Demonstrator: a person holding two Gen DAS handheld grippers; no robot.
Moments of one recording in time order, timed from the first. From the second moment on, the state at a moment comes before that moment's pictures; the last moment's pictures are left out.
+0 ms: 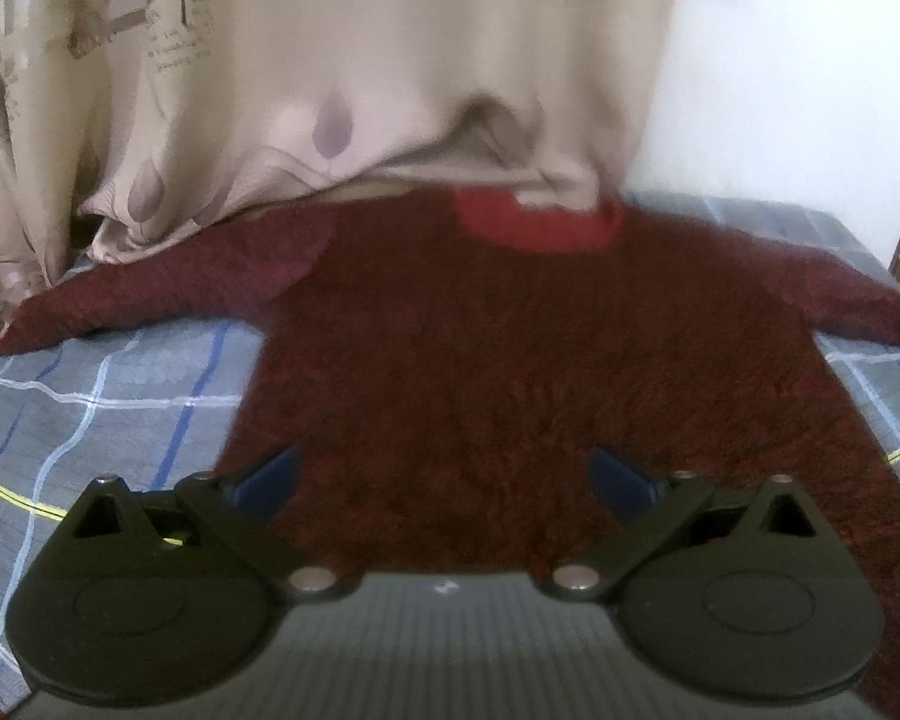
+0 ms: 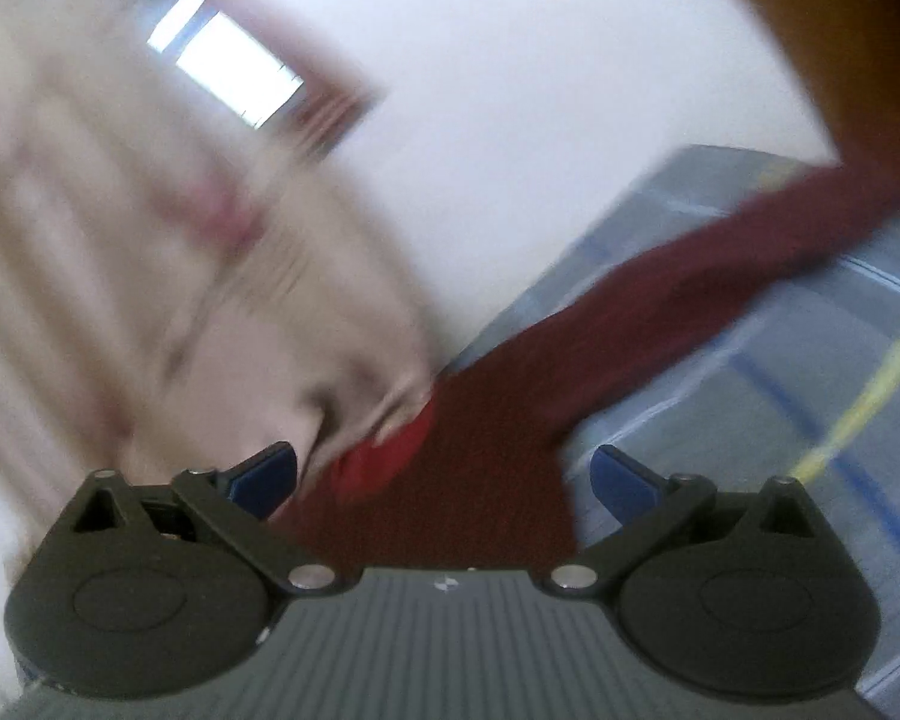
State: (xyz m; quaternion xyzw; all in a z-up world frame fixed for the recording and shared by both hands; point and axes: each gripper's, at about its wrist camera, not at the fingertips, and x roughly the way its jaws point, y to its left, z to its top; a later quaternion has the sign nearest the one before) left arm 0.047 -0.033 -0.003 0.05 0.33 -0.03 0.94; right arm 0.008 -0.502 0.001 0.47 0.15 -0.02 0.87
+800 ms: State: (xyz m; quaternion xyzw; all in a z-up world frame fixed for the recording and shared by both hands) left arm 0.046 -0.032 0.018 0.04 0.33 -0.03 0.94; right arm 0.018 -0.681 -0.091 0.69 0.07 -0.22 0.69
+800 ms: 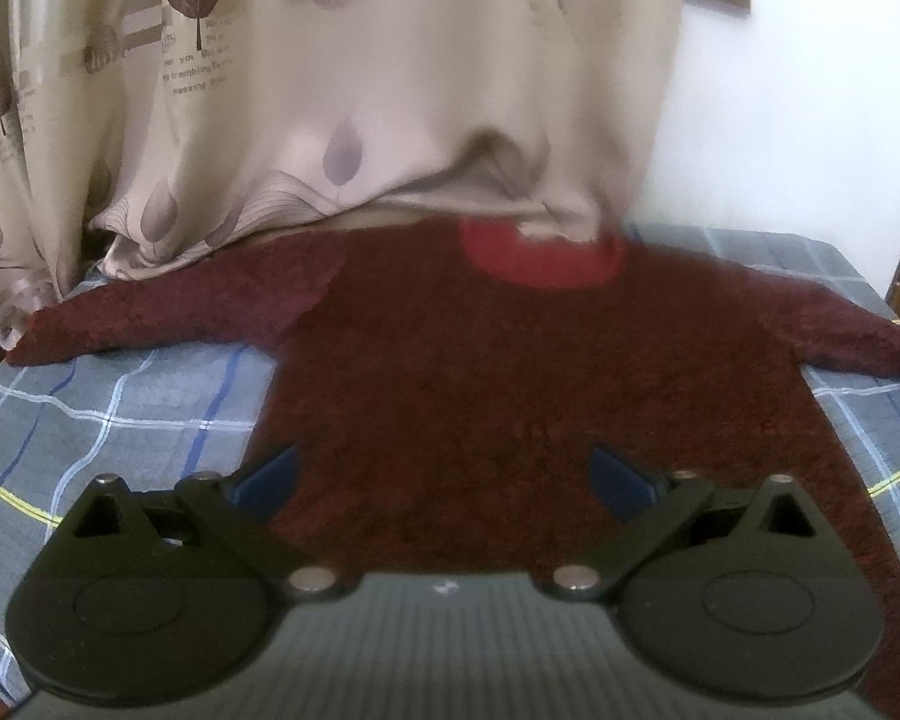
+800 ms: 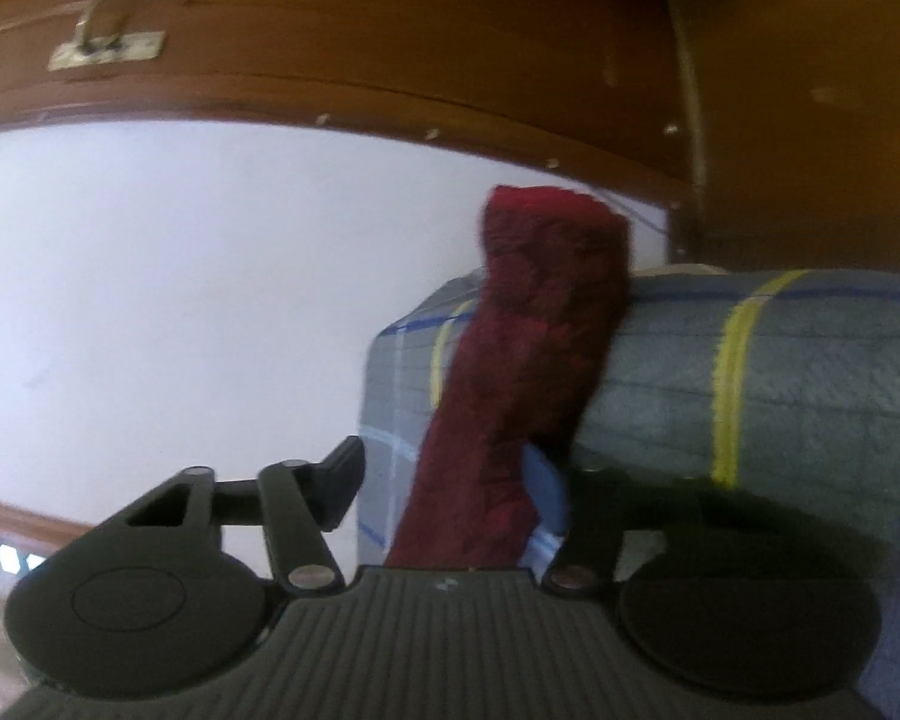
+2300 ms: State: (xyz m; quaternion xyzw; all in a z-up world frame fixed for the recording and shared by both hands) left arm 0.042 0.049 0.005 0.00 0.33 0.02 0.94; right arm 0.227 -0.445 -0.004 0.49 0.20 0.00 0.85
